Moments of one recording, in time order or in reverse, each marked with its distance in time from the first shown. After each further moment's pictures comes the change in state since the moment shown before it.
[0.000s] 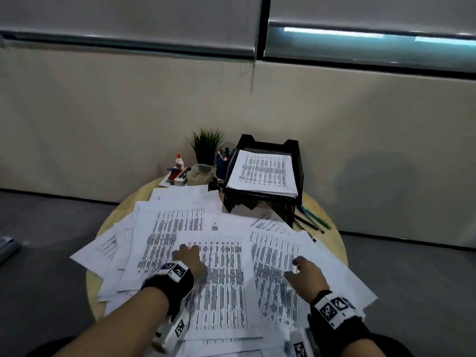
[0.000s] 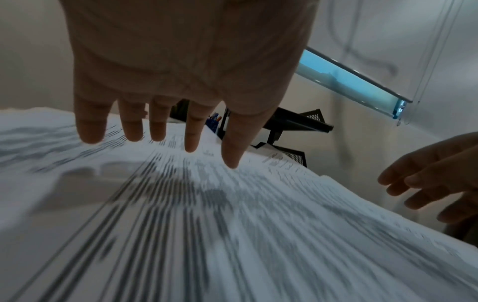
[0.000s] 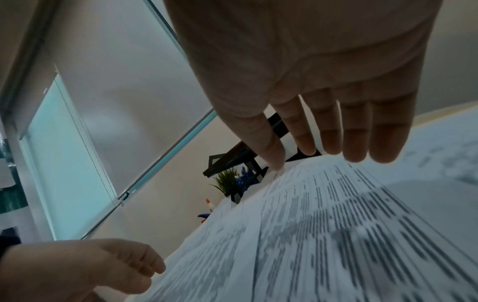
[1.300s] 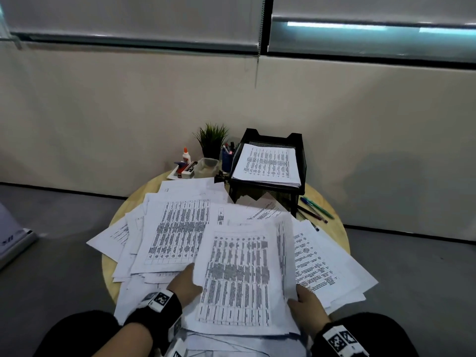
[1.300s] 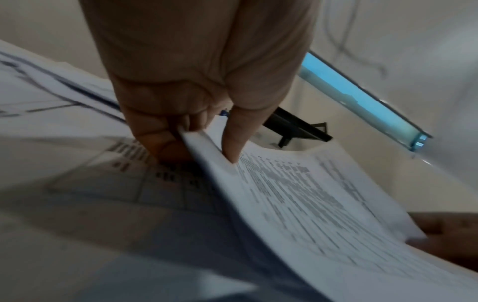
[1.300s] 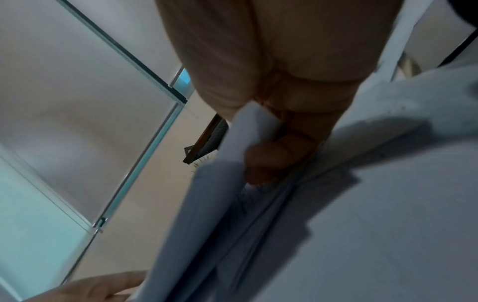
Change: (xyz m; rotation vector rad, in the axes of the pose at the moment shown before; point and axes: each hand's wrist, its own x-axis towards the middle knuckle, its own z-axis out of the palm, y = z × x) left_hand -0.072 -0.037 0.046 -0.478 -0.058 0.085; right_hand -0.055 0.047 0.067 0.565 -0.137 0.021
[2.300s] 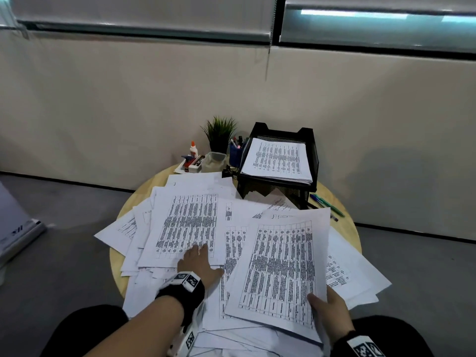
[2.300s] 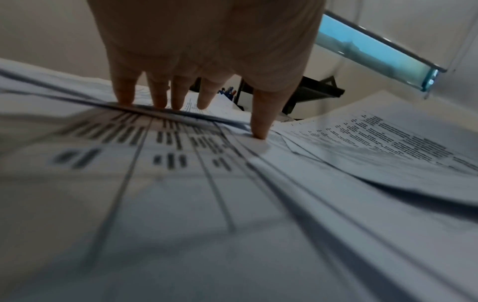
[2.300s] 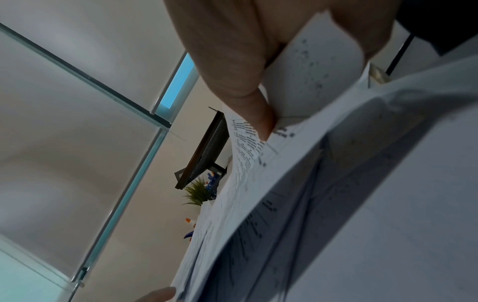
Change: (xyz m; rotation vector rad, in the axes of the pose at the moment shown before) left_hand 0.041 0.005 0.006 0.420 0.116 -0.067; right_hand 0.017 0.035 -0.002 0.318 0.214 0.046
